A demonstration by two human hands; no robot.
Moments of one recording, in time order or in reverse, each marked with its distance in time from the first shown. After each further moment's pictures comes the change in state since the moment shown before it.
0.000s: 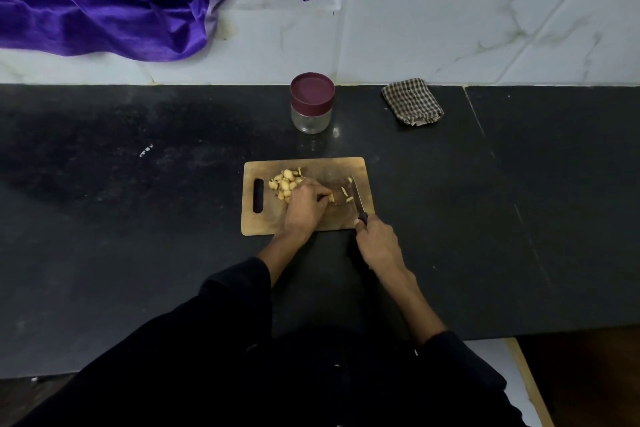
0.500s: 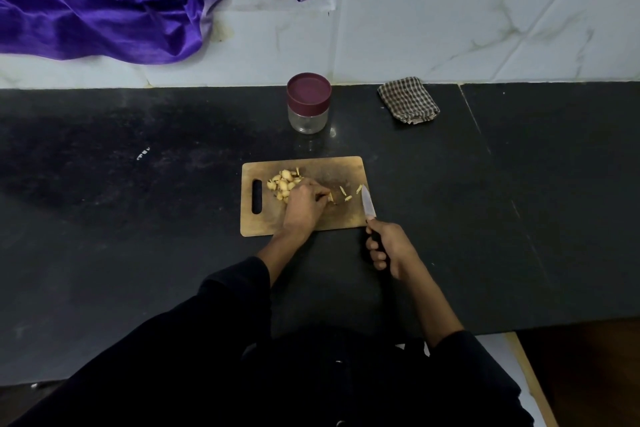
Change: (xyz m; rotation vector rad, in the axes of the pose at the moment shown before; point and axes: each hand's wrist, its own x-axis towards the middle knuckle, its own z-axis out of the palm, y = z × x) left_hand 0.001 -0.003 0.000 0.028 -0.018 0.015; right_hand -0.003 0.019 -0.016 0.798 -0.228 0.282
